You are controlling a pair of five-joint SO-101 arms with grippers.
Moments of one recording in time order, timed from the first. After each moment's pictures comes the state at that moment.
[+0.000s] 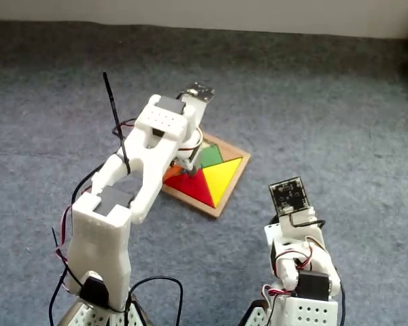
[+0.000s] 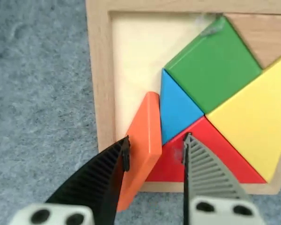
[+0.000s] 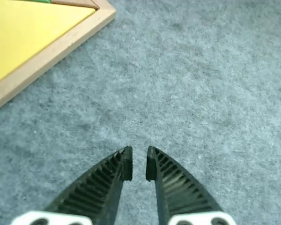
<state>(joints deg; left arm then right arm) 15.1 31.7 -11.6 78.3 1.2 1.3 -104.2 96.0 61.1 26.4</state>
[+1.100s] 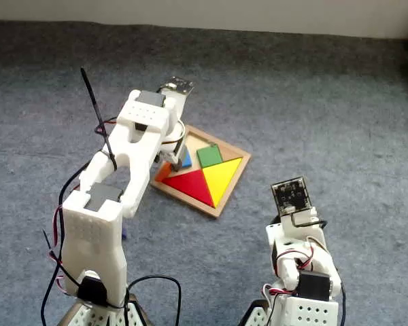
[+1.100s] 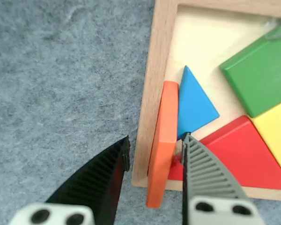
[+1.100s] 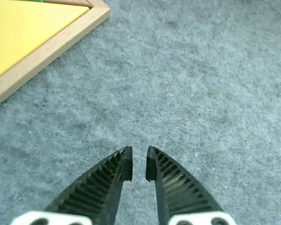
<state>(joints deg) 8.5 31.3 -11.8 78.9 1.2 2.4 -104.2 96.0 61.1 26.4</state>
